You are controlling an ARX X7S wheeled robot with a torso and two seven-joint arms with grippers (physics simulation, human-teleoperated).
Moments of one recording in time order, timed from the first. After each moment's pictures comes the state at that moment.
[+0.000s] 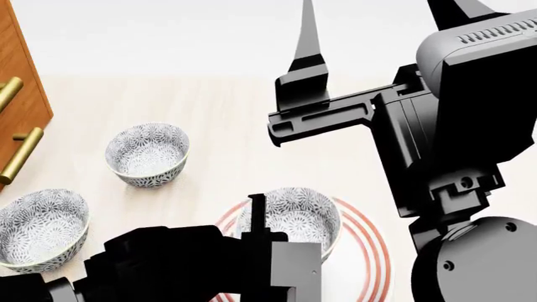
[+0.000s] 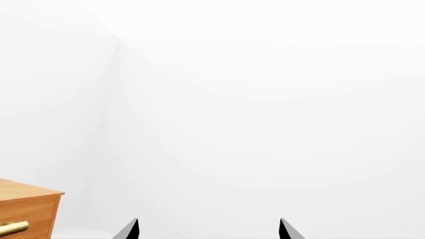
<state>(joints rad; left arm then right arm) -1.24 0.00 1.56 -0.70 -0.36 -0.39 0.47 0.82 0.51 -0.18 -0.60 0.70 0.68 0.28</state>
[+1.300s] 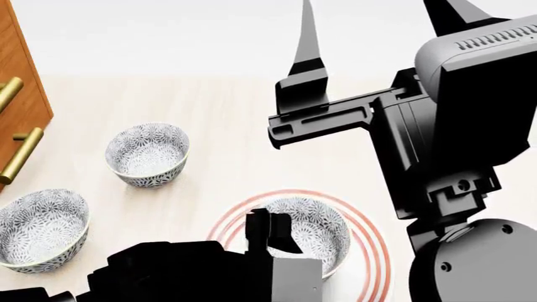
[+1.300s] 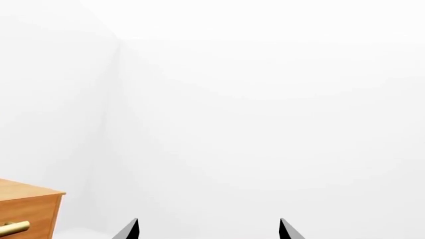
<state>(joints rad) -1.19 0.00 1.55 -0.70 -0.33 -0.37 0.46 0.80 0.52 -0.20 -0.59 0.70 0.65 0.28</state>
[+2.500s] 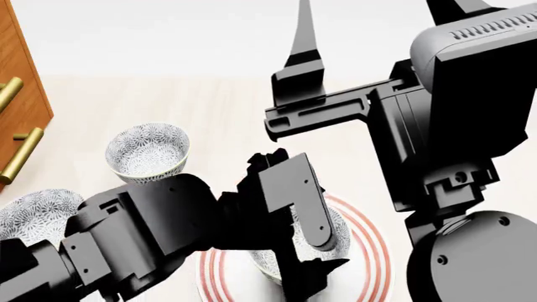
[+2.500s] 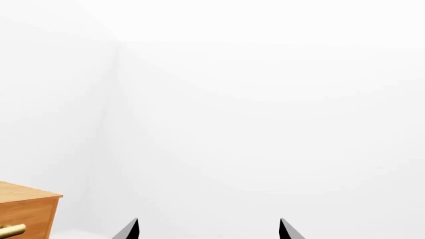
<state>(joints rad) -1.34 0.00 1.53 -0.81 -0.86 -0.21 0.43 0.83 0.52 -0.22 -0.58 0.69 0.65 0.29</state>
